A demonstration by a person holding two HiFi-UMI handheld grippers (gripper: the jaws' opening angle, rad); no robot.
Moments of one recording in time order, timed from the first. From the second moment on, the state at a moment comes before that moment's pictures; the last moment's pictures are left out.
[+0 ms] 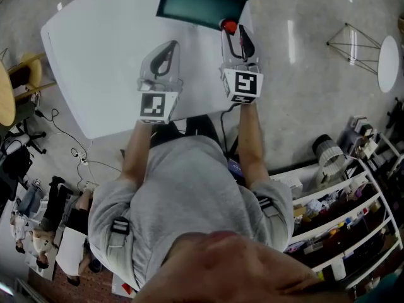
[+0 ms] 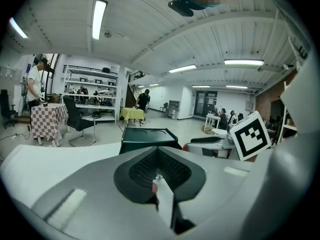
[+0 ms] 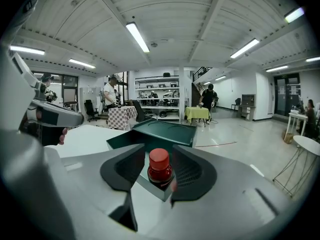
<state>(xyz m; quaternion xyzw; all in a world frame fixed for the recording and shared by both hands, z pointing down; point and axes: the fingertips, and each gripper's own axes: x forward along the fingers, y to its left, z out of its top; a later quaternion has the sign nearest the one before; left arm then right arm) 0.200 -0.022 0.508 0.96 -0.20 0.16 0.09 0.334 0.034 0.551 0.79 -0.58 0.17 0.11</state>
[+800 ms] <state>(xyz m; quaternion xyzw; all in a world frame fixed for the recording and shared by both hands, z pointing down) 0.196 -0.022 0.516 0.96 -0.22 0.16 0.10 0.339 0.028 0.577 0.79 -0.57 0.18 0.12</state>
